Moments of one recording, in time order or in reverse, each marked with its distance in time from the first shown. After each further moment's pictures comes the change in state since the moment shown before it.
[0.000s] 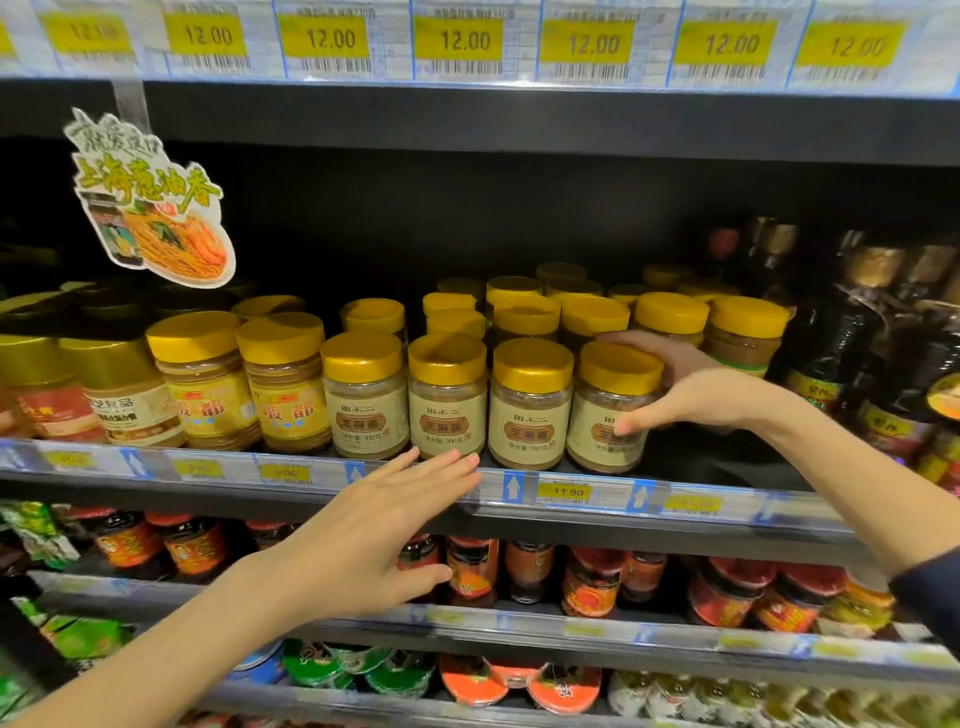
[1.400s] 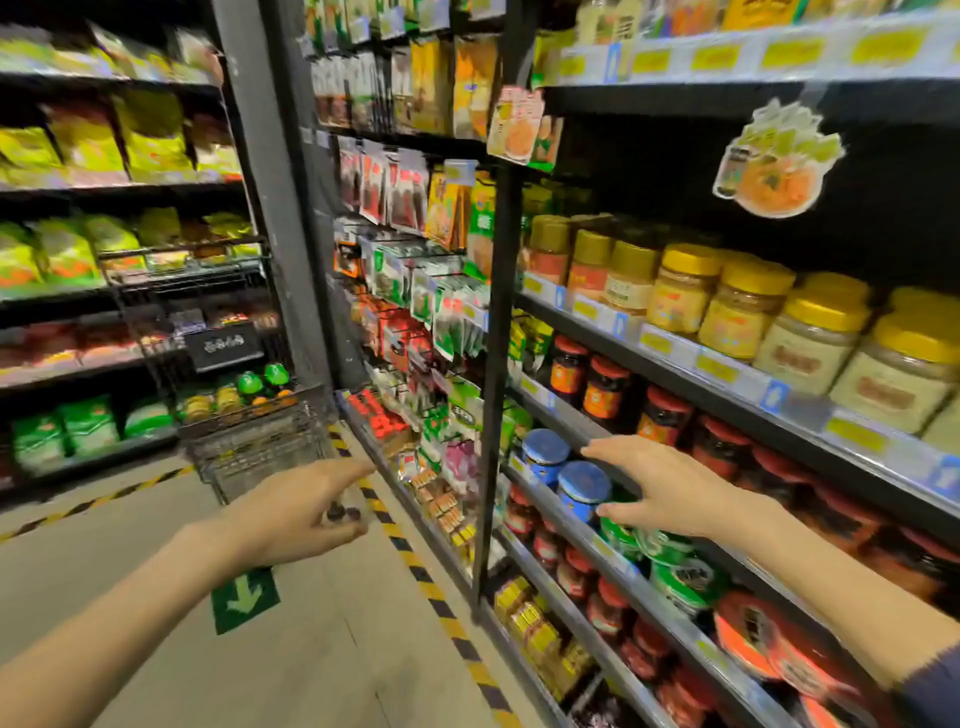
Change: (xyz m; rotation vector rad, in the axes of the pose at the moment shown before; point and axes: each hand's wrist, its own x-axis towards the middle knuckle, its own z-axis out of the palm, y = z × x) left_hand -0.395 0.127 -0.024 0.022 -0.143 -1.238; right_hand -0.056 -0.170 0.289 -0.671 -0.550 -0.707
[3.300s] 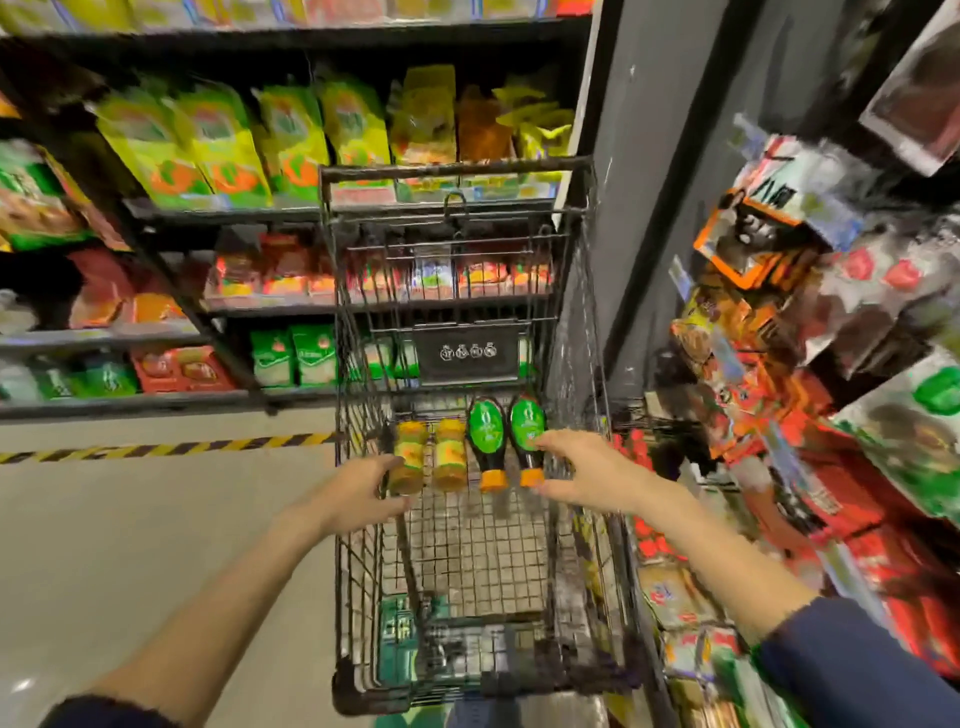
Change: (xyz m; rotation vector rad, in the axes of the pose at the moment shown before) left_hand 0.380 -0.812 0.050 -0.482 -0.171 -0.796; right_hand 1.050 -0.314 0.096 0.317 -0.387 -0.505
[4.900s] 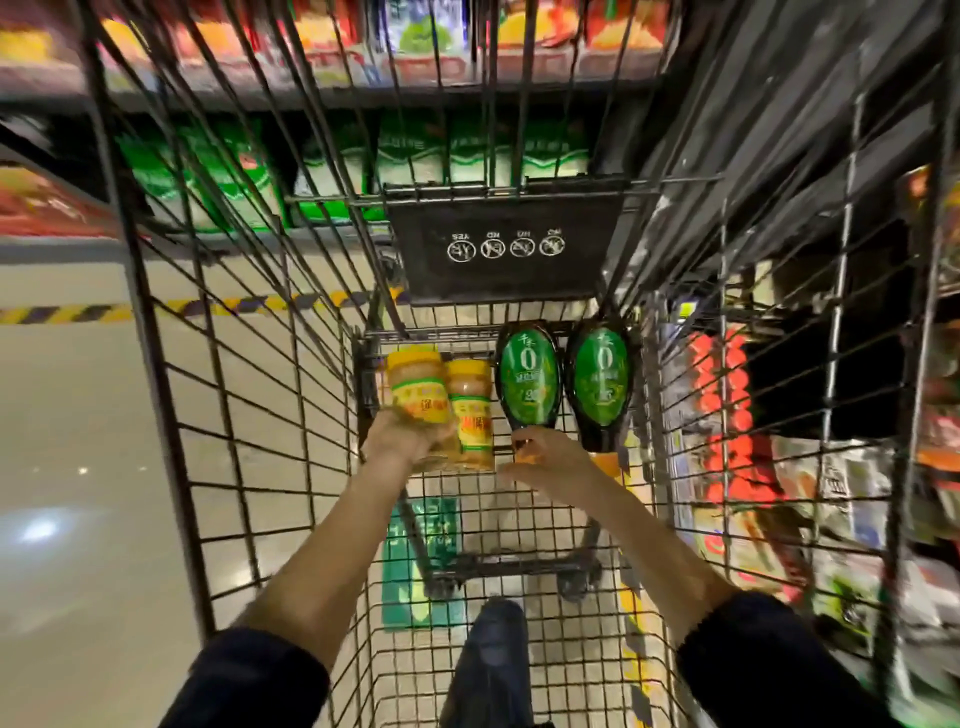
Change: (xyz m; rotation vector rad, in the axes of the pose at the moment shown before) left_hand 0.311 -0.093 0.116 -1.041 -0.030 -0.795; right_hand 0.290 0.121 0.181 0.673 -0.359 0.588
